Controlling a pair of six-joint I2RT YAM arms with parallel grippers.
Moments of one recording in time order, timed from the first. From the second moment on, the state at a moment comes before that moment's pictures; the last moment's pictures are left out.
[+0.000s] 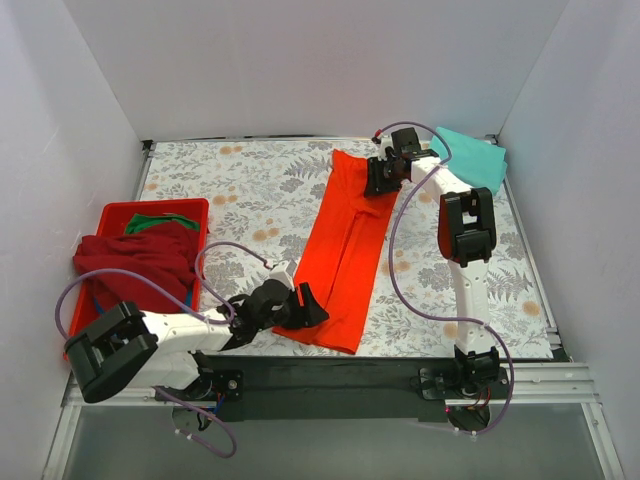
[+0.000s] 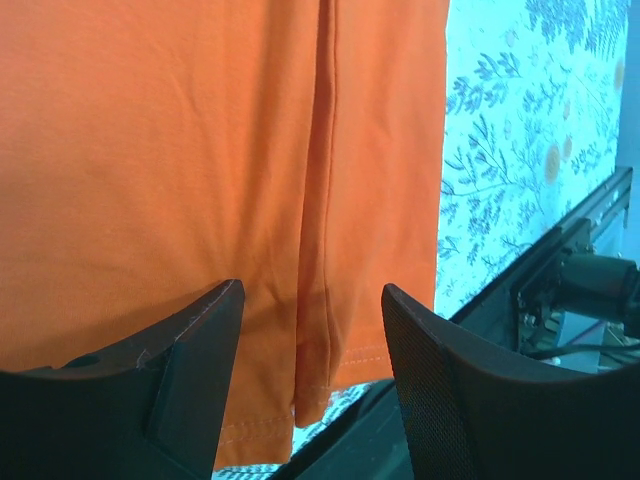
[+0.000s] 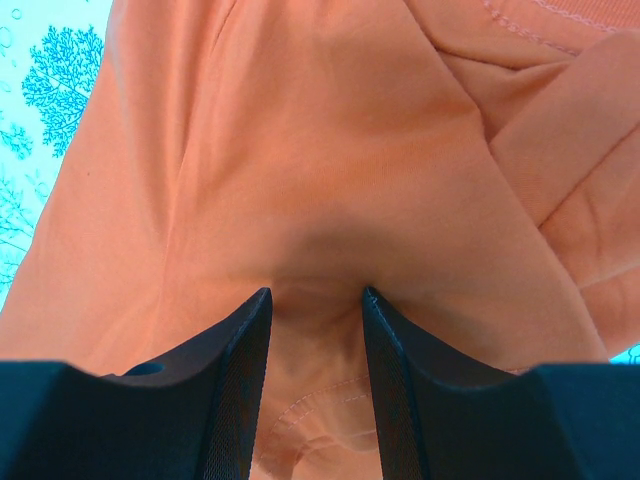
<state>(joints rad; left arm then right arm) -0.94 1.23 0.29 0.32 -0.01 -0.96 0.24 2.39 1.97 -0.54 -0.39 0.05</state>
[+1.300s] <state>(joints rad) -1.00 1.09 0.42 -0.19 -0.45 -0.89 0.69 1.29 0.66 -0.30 -0.03 0.38</state>
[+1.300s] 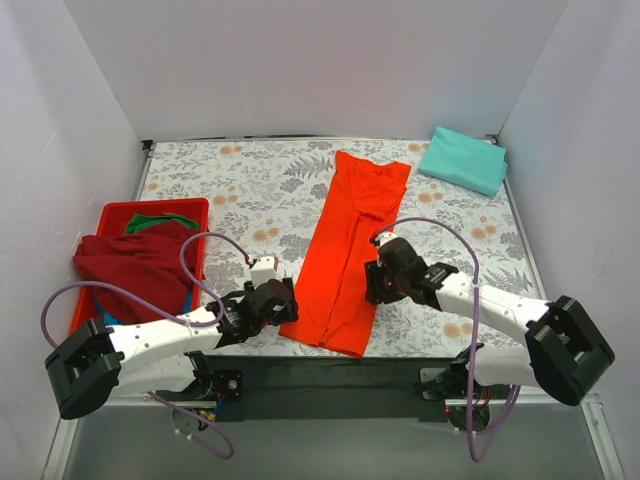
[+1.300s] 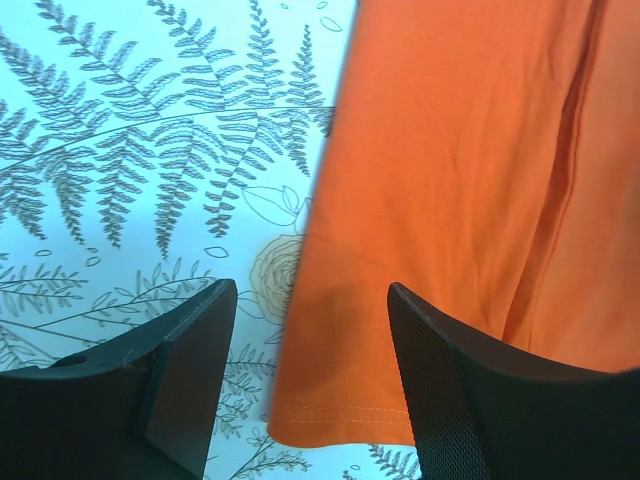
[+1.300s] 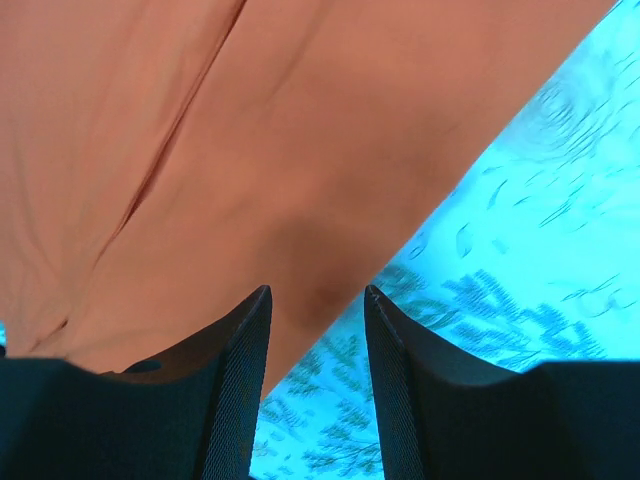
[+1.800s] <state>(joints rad) -0.99 1.08 0.41 -0.21 -0.40 -0.84 1.15 1.18 0.56 -0.36 0.13 0.79</state>
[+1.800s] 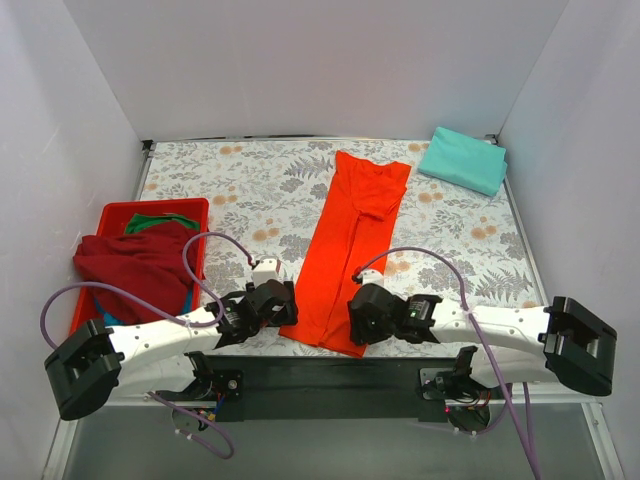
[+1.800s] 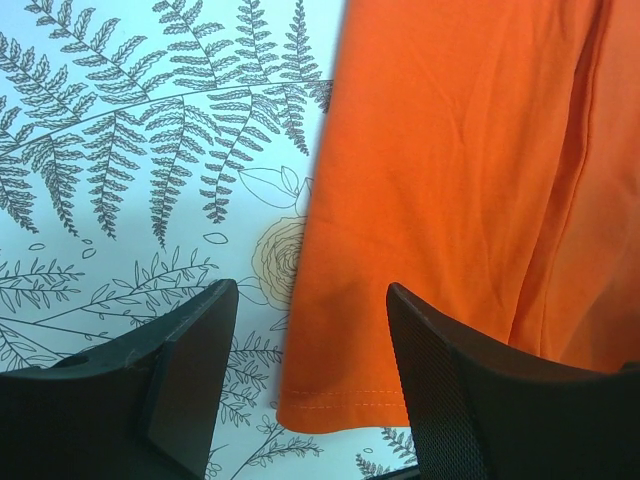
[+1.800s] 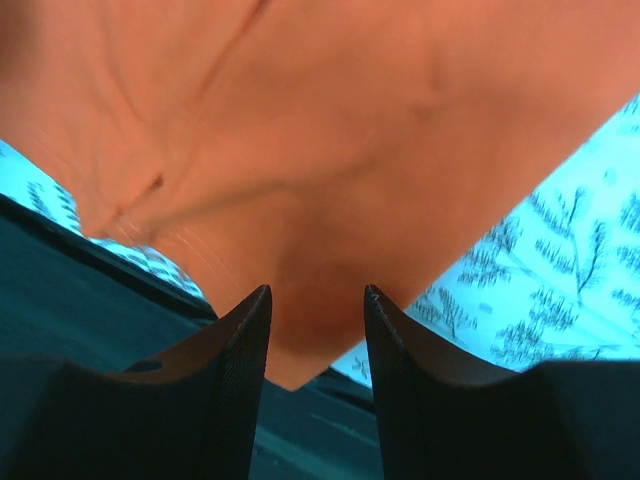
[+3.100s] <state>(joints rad) -0.99 1.05 0.40 -0.25 -0.28 -0.85 1.34 1.28 0.64 -0.60 0.26 1.10</state>
